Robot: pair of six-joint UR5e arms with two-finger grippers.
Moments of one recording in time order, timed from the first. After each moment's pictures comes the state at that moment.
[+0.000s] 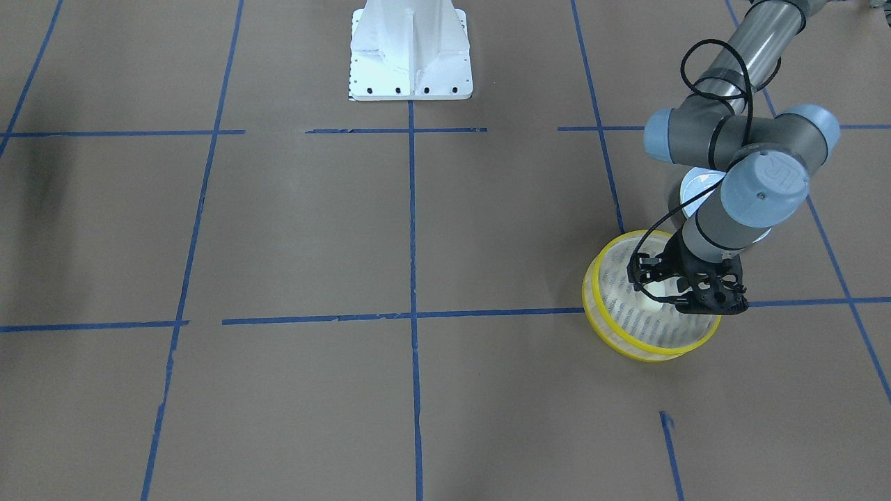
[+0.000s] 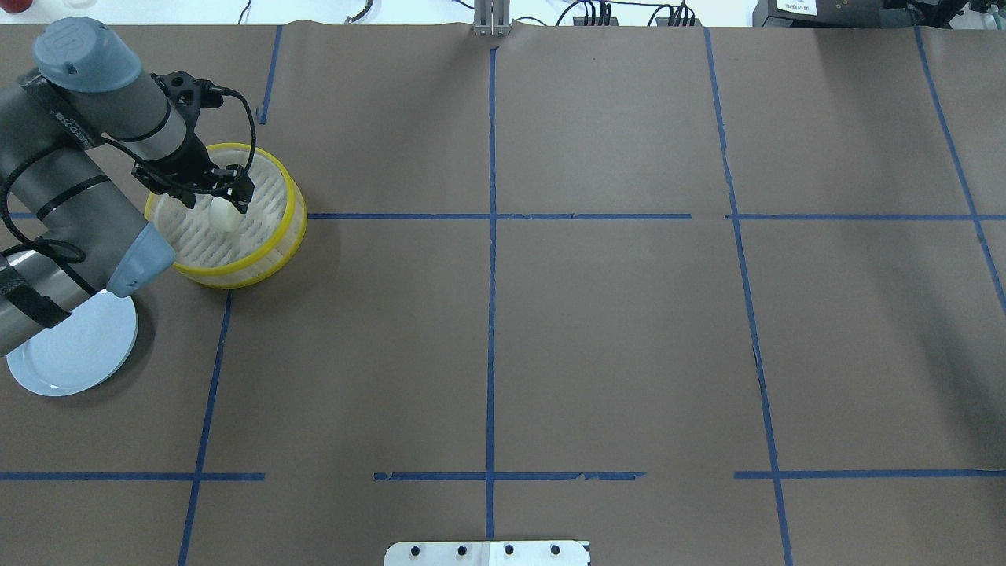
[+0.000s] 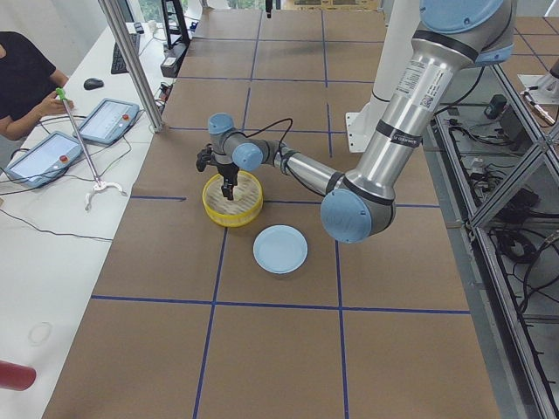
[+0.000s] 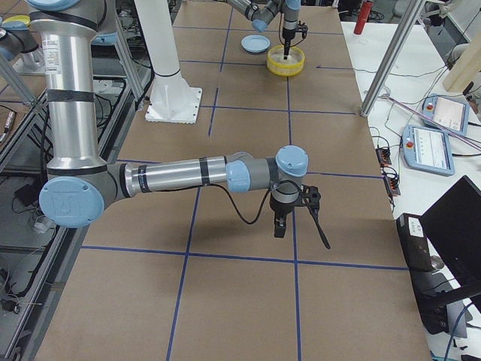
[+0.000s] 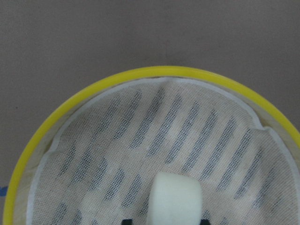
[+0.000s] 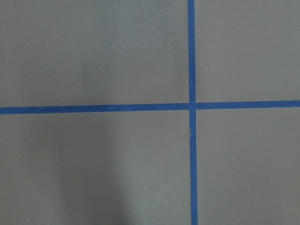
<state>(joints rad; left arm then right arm) -0.93 -2.02 -1.48 -1.75 -2.14 -0.72 1.41 -1.55 1.69 -1.57 2.26 0.25</state>
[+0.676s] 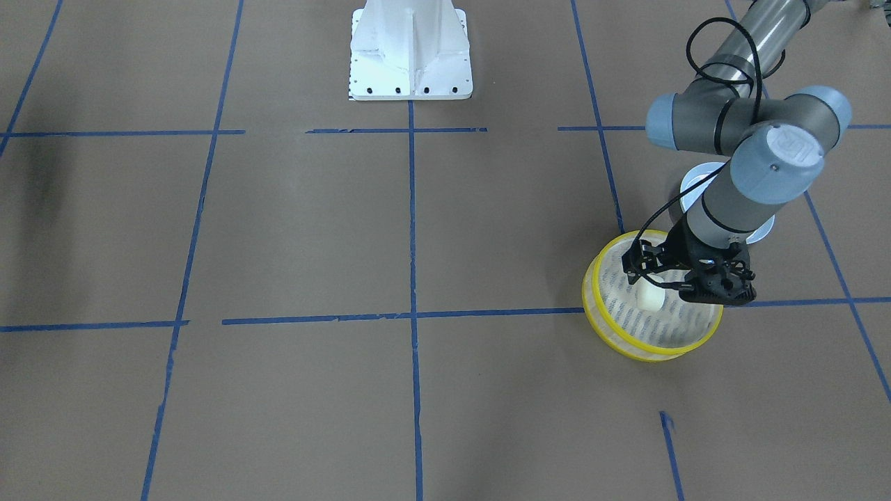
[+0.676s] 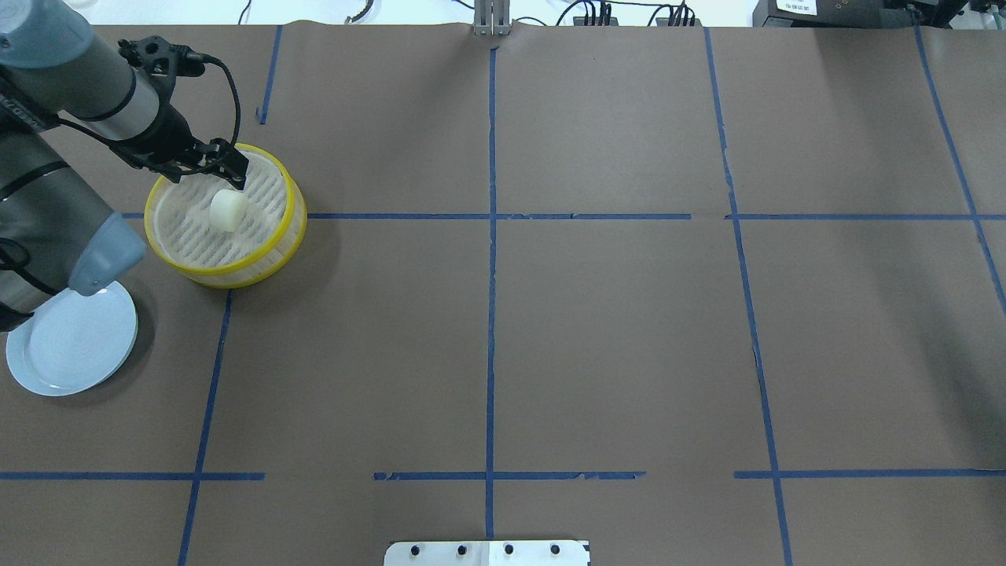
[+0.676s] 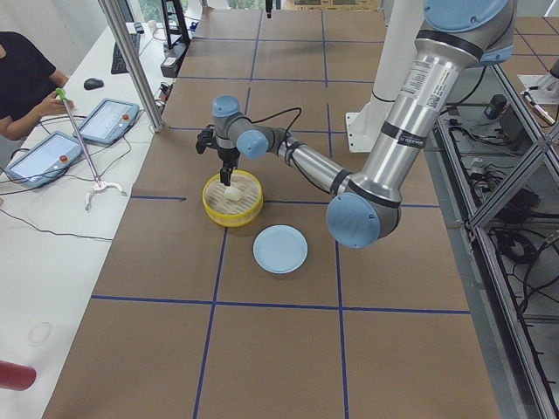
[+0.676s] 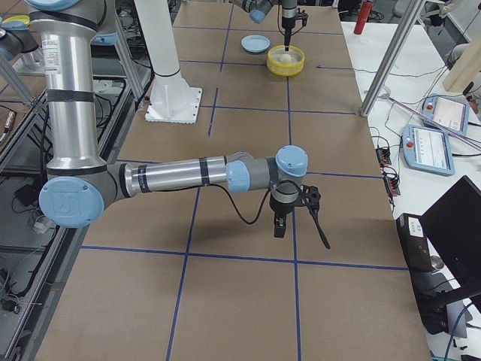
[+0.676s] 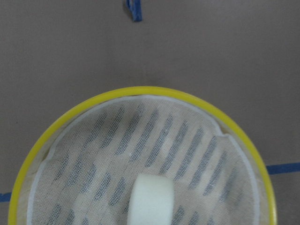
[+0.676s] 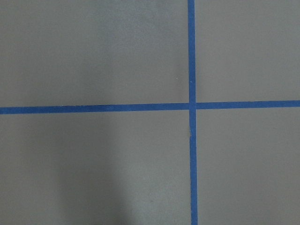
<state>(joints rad) -0.98 -1.95 -1.71 -1.74 -2.14 -0.72 1.41 -1.55 1.69 -1.57 2.26 0.25</state>
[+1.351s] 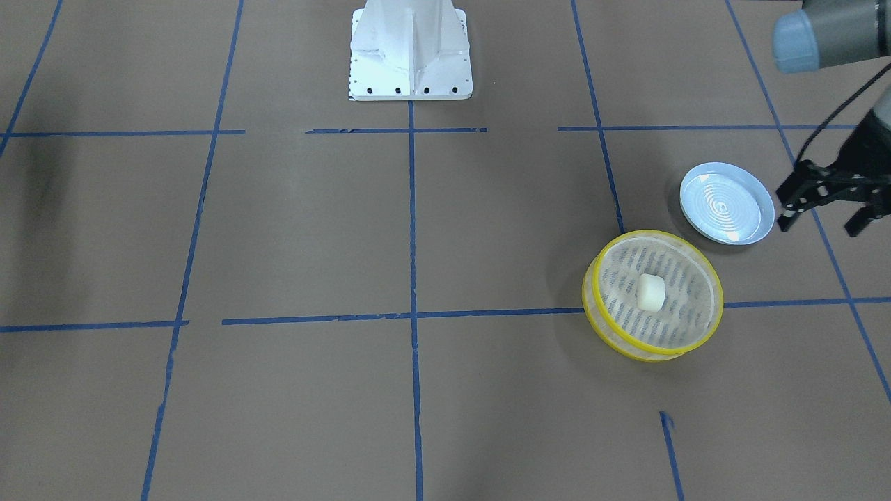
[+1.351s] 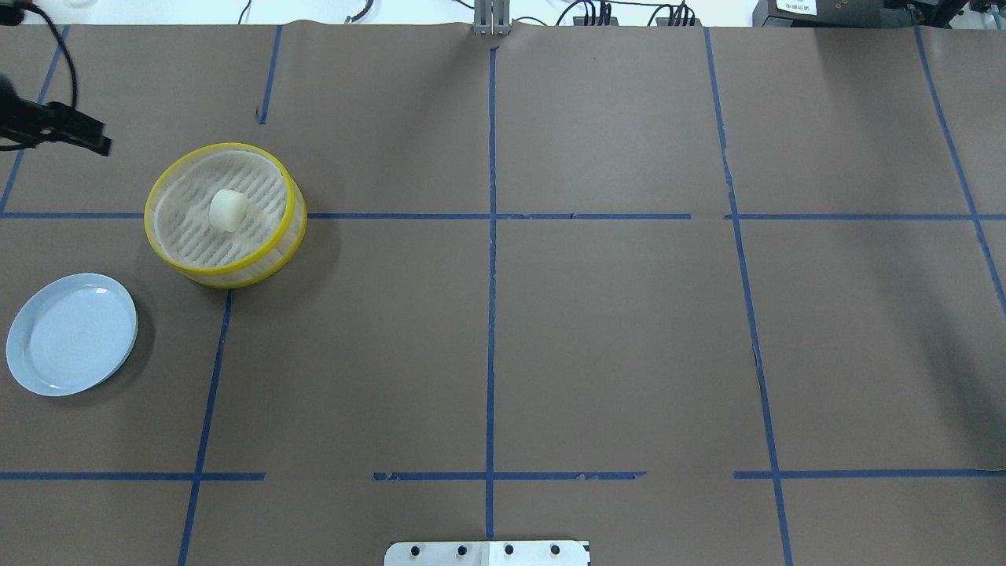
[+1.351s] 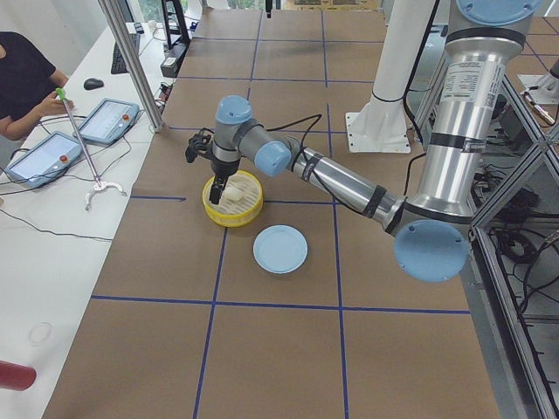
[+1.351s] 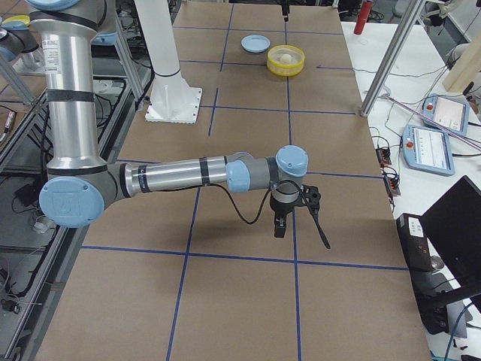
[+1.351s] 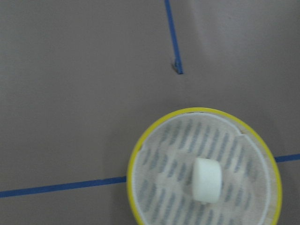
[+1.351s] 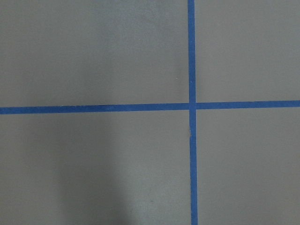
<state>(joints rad) -1.29 -1.71 -1.85 -1.74 -2.17 -0.43 1.41 -1.55 1.69 -1.57 2.26 0.25</state>
